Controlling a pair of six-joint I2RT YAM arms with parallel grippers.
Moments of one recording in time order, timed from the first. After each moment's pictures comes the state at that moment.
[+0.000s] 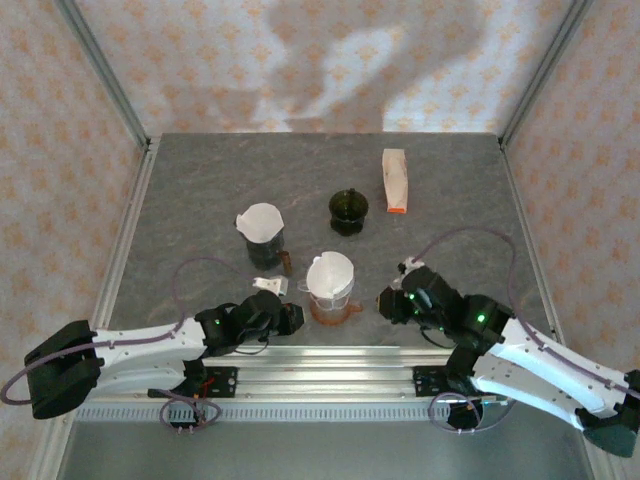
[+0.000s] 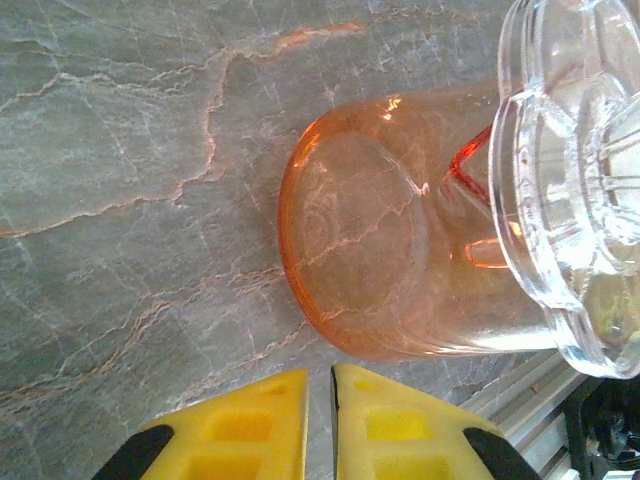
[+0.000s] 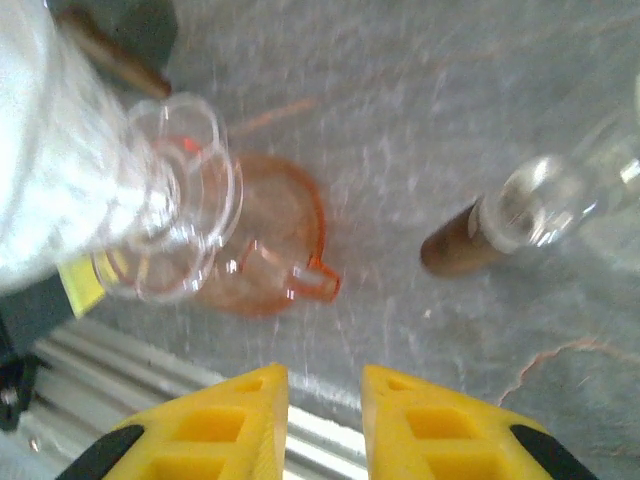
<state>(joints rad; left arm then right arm) -1.00 1.02 0.30 -0.01 -0.08 -1.07 0.96 0.66 0.59 -0.78 0.08 0.83</state>
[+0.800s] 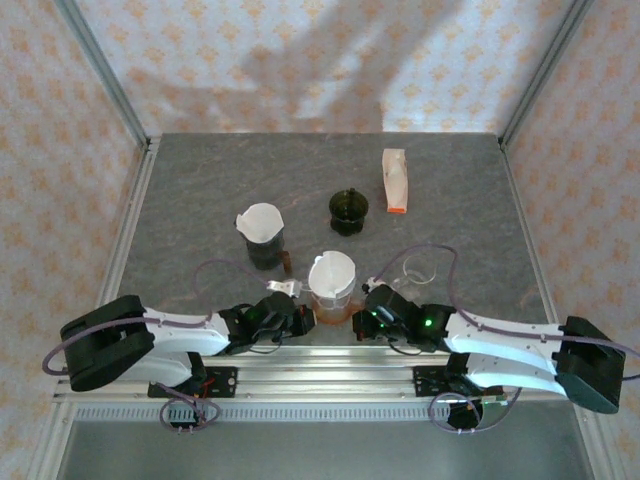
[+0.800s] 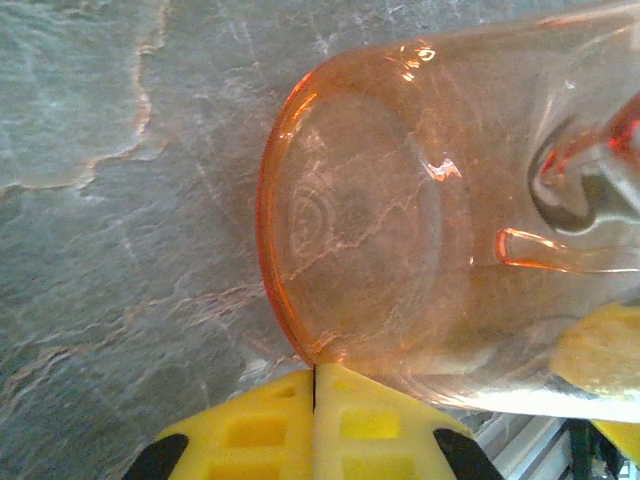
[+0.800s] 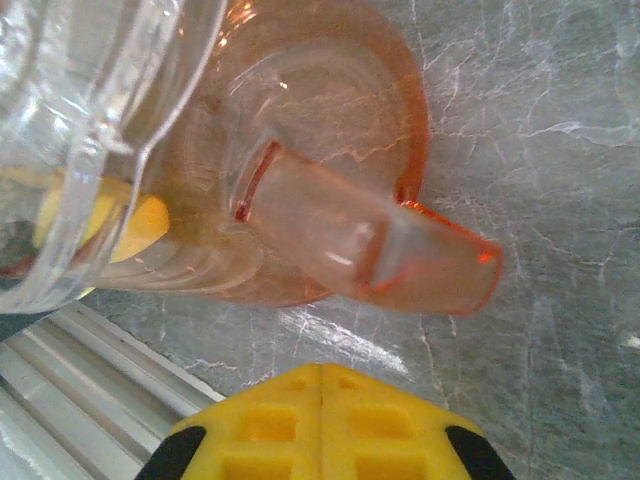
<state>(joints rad) -1.01 1.30 0.29 0.30 -0.03 -1.12 1.06 1.02 0.39 -0.25 0.00 0.89</state>
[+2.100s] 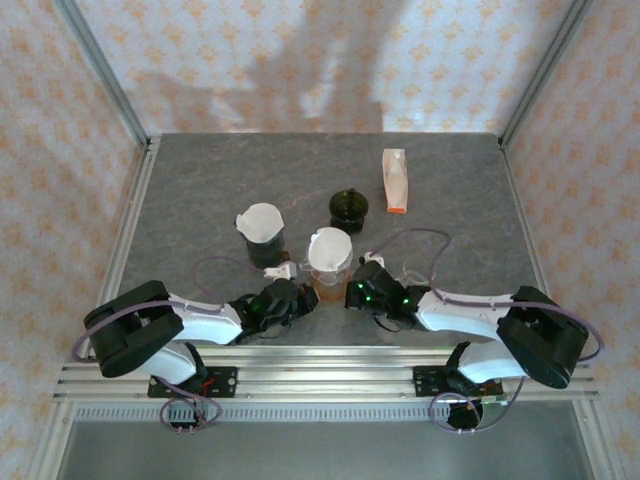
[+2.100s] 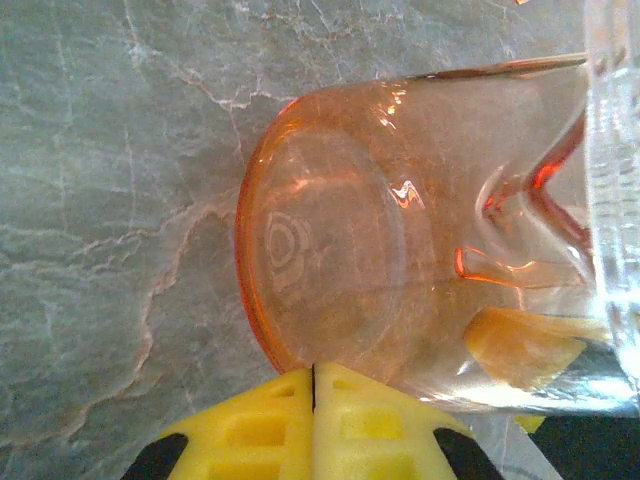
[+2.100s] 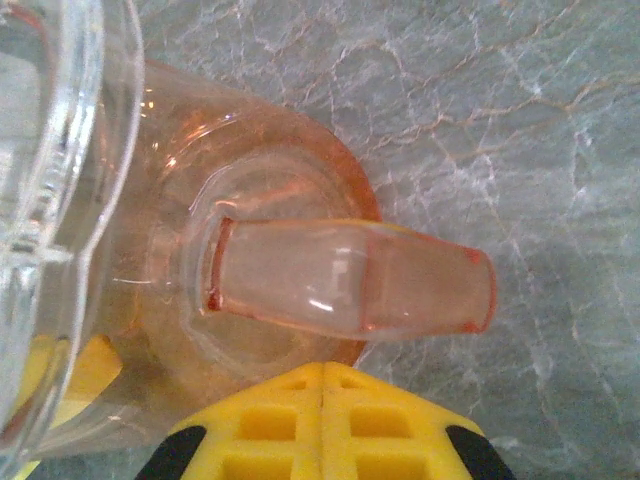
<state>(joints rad) -0.92 1.46 0.35 0.49 -0.14 -1.20 0.90 1.32 0.48 0.02 0.12 0.85</state>
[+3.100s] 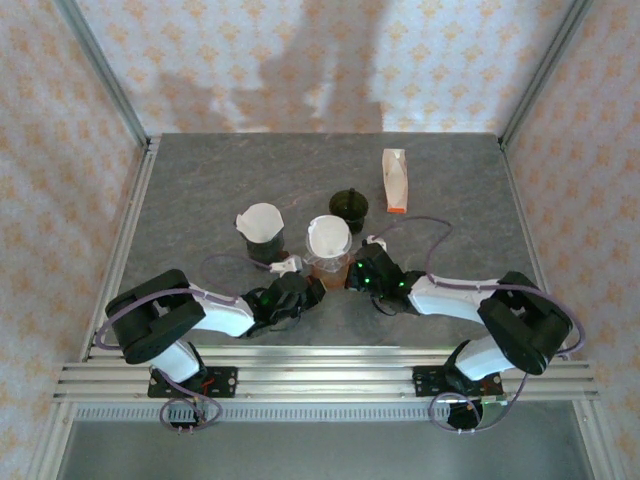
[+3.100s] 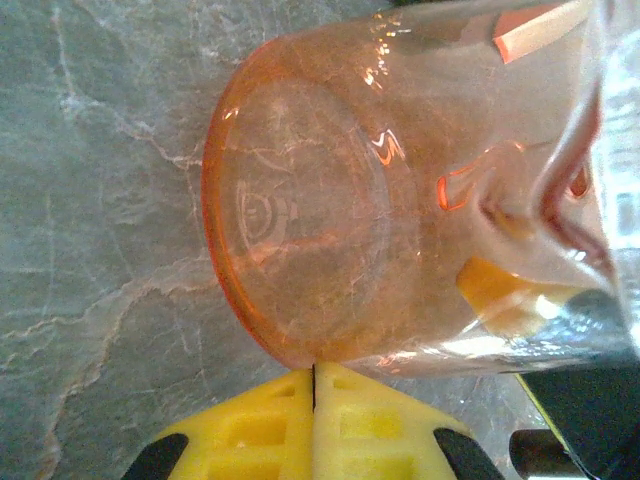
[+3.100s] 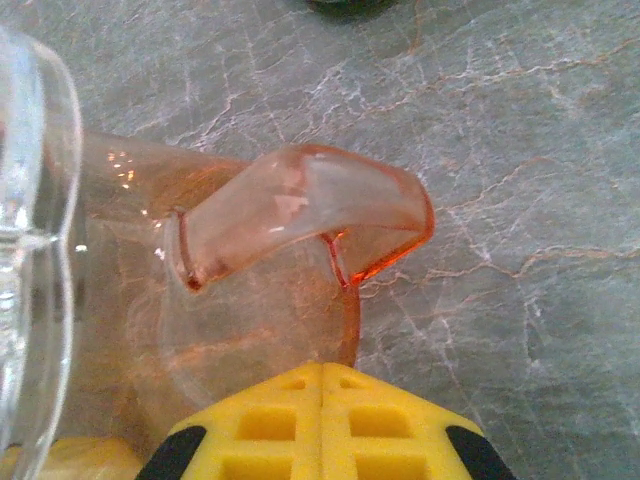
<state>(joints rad) -0.91 1.58 0.42 0.55 -0.16 -1.26 0.78 1.43 0.56 0.07 0.11 0.81</state>
